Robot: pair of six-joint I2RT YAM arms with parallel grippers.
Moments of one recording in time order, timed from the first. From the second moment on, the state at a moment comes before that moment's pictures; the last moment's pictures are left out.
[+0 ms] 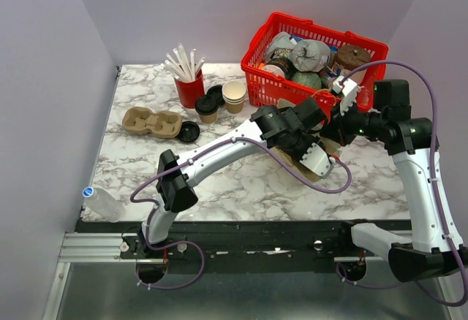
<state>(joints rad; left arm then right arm) -1.10 2.04 2.20 -1.12 0.12 1.23 0.12 1.11 1.43 -1.08 -0.58 -0.43</state>
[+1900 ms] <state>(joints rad) -1.08 2.06 1.92 -0.84 -0.03 1.17 0.11 1.20 1.42 -1.17 -0.80 -0.60</state>
